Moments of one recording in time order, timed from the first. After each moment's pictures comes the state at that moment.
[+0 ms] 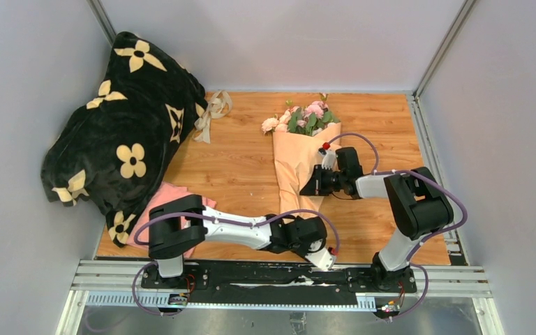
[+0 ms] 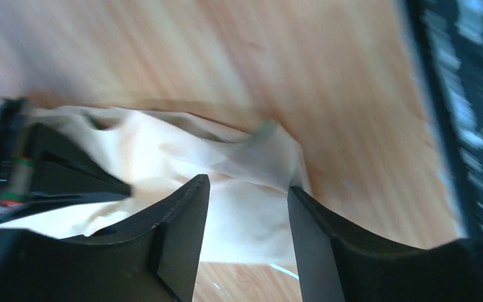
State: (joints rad) left arm -1.38 1.81 1.04 -0.22 -0.22 0.86; right arm 0.31 1.69 0.65 0.23 -0.68 0.37
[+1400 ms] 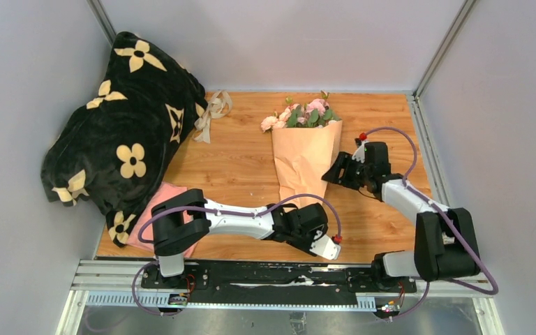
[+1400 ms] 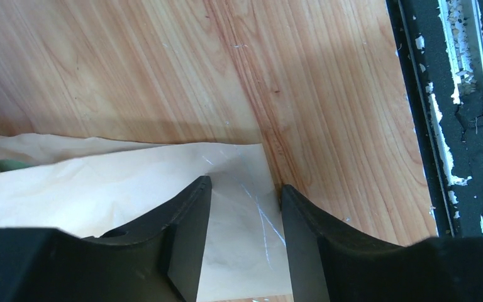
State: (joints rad) left arm -1.29 1.82 1.09 -0.27 0.03 0.76; right arm 0.19 1.31 0.64 -0.06 -0.40 0.43
